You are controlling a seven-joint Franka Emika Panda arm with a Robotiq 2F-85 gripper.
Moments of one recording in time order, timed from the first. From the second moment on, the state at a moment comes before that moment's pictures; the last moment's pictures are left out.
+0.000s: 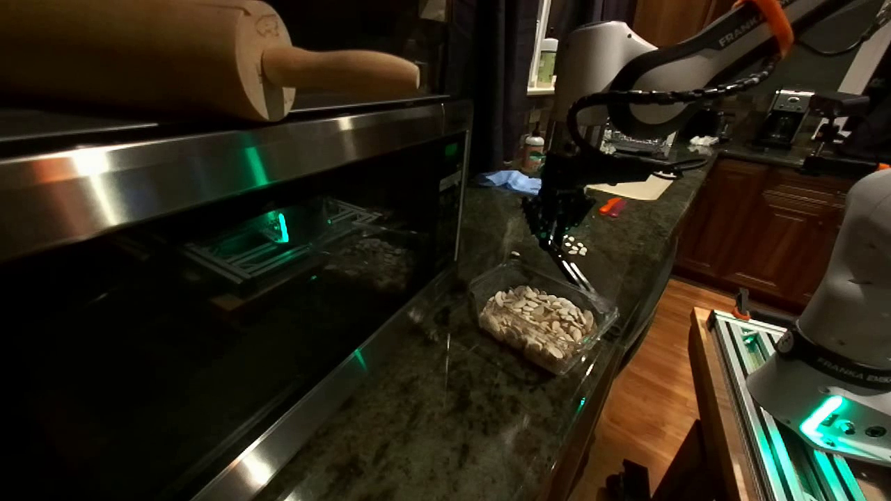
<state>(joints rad) -0.06 -0.20 0.09 -2.51 -0.03 2.33 0.85</state>
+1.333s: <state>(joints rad) -0.08 -0.13 0.06 -2.55 -0.15 2.40 1.03</state>
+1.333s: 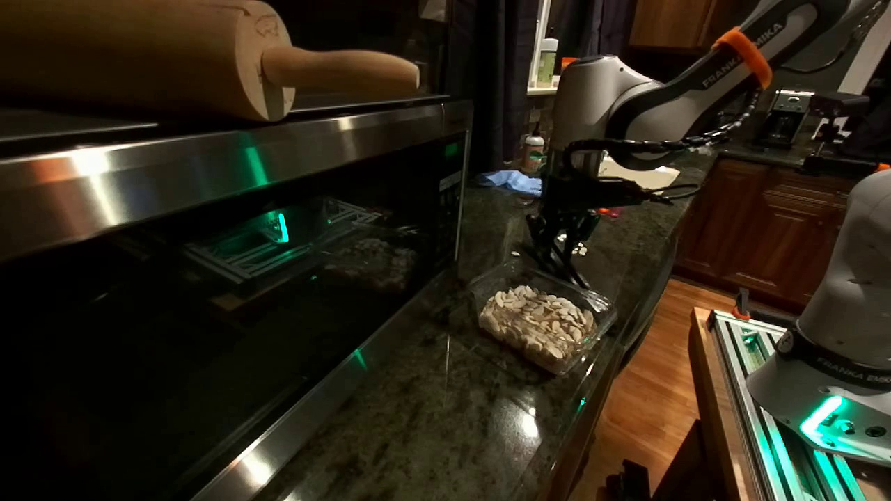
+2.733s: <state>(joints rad) -0.07 -0.38 0.12 -2.60 -0.19 2.21 1.06</state>
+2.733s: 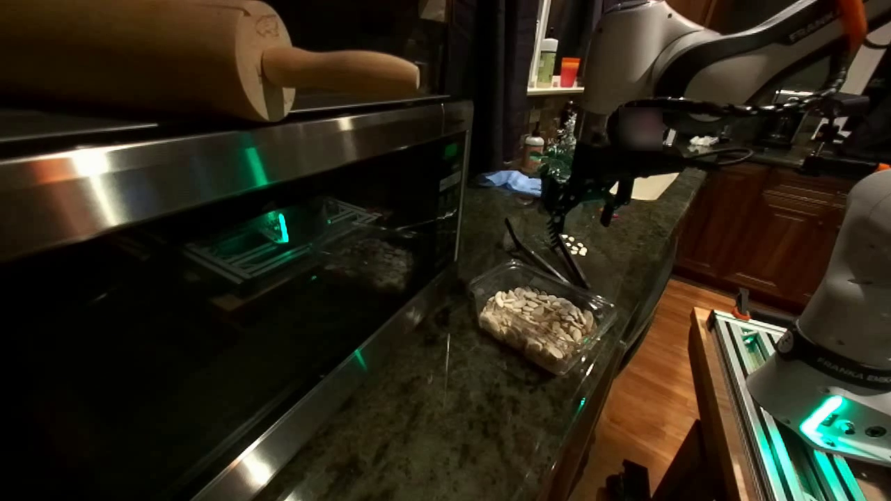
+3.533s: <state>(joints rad) -0.04 -0.81 0.20 -2.65 -0.17 1.94 1.06</state>
